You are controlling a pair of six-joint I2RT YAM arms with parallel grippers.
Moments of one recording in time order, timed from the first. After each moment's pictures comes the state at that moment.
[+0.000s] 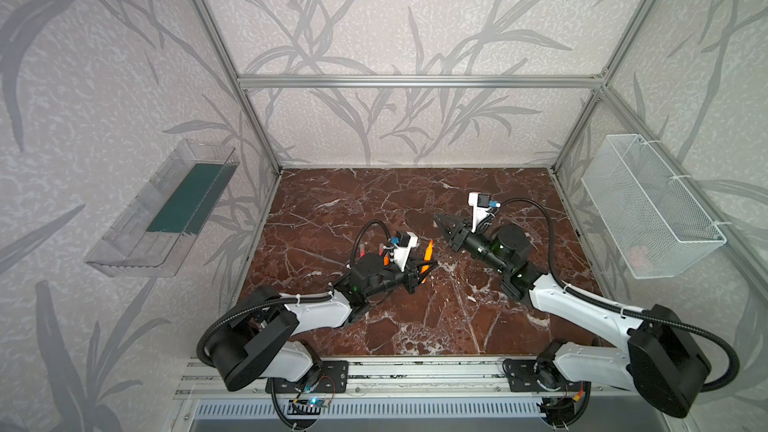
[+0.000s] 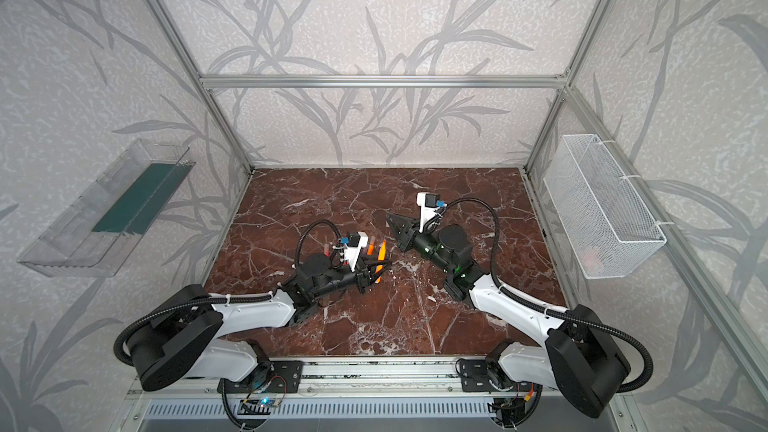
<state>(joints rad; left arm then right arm) -0.78 1.40 0.41 0.90 0.37 -0.44 0.66 1.24 0.61 0.69 -0.22 0.68</state>
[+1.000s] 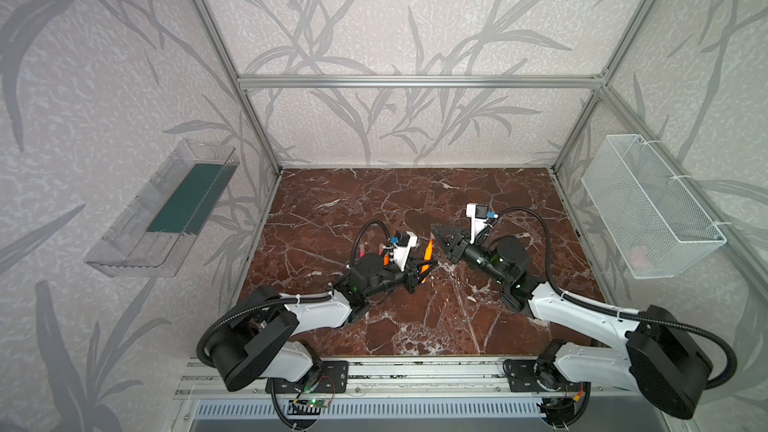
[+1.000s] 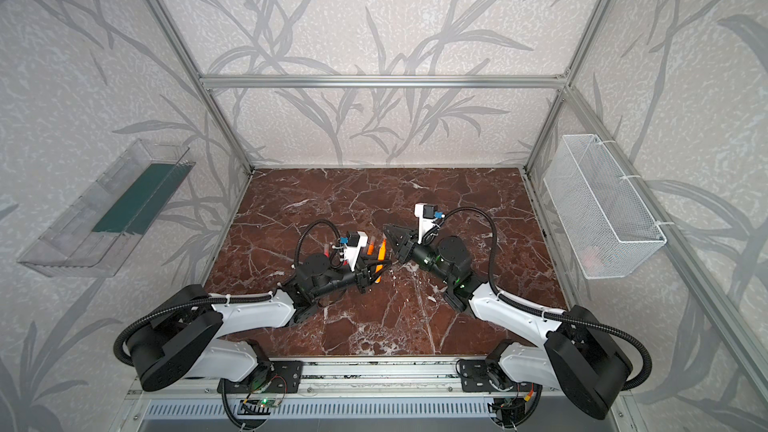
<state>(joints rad) -0.78 1.40 0.41 0.91 0.37 -0.45 0.71 1.22 0.53 0.78 -0.21 0.72</state>
